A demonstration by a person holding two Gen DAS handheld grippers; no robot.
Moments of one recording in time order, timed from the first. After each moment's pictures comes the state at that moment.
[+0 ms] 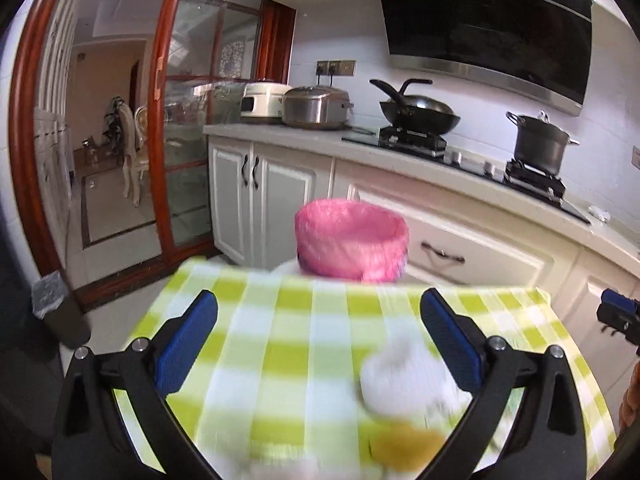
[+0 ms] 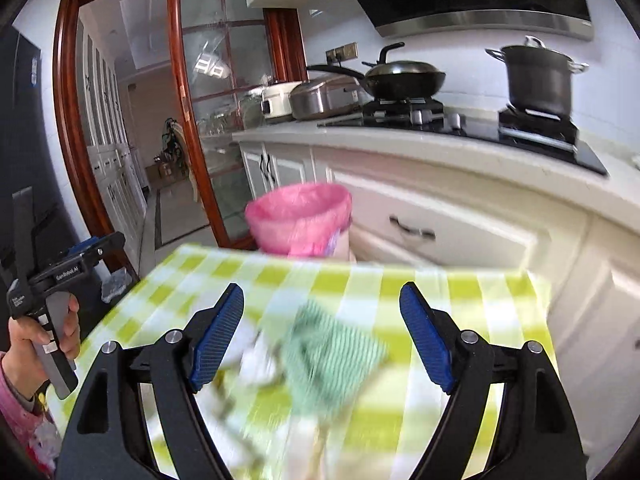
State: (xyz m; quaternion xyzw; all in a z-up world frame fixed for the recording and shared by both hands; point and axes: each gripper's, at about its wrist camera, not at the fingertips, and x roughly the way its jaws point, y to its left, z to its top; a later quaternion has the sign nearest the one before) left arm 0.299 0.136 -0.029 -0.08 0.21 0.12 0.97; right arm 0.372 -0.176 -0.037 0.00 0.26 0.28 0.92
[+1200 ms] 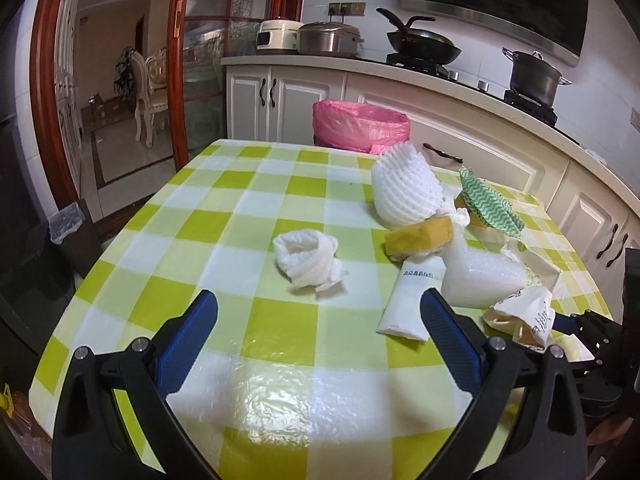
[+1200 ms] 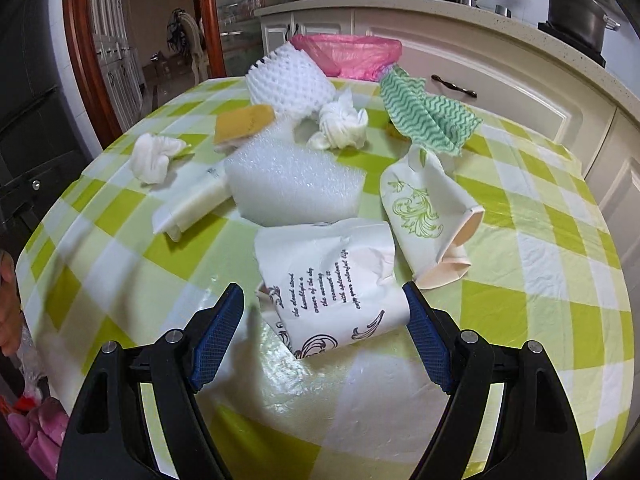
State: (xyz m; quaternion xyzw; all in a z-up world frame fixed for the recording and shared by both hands) left arm 0.174 0.104 -0.124 -0.10 0.31 0.13 0.94; right arm 0.277 -0.111 -0.176 -0.10 0.40 0.27 0.87
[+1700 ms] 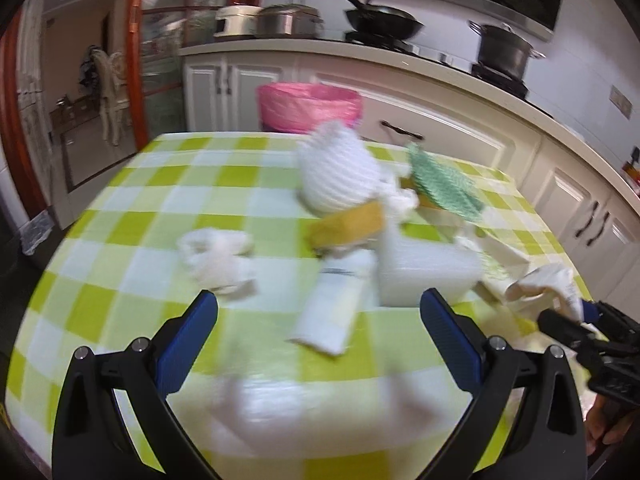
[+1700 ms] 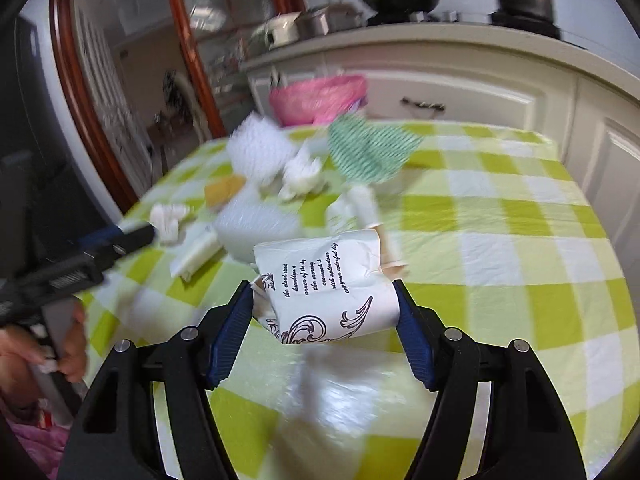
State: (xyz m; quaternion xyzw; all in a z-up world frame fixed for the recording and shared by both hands) left arm 0.224 0.040 -0.129 -0.09 0.34 0.06 0.93; right arm 0.264 -0.201 -0.136 0.02 0.35 0.28 0.90
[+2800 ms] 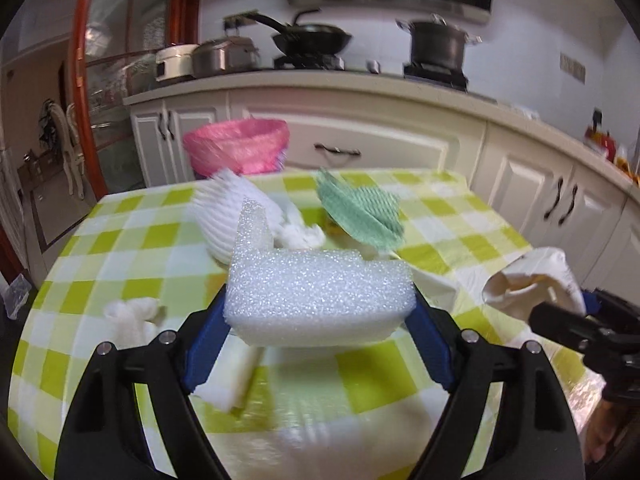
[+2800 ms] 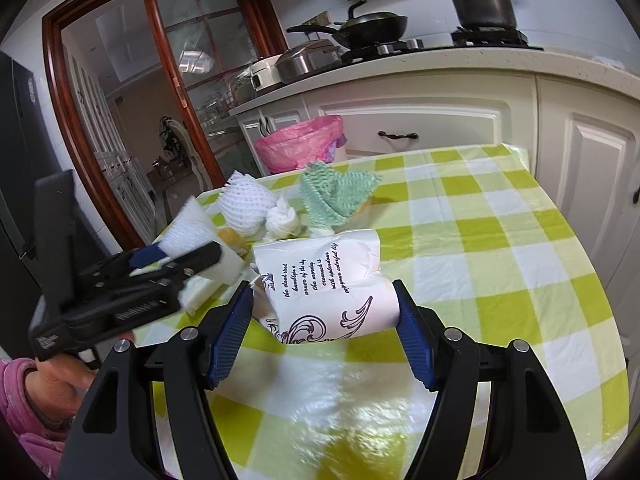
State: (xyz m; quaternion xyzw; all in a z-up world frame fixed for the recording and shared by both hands) left arm 0.245 -0.019 -0.105 -0.03 0.29 0.00 0.96; right arm 0.265 -0.229 -0.113 0.06 0.31 0.28 0.91
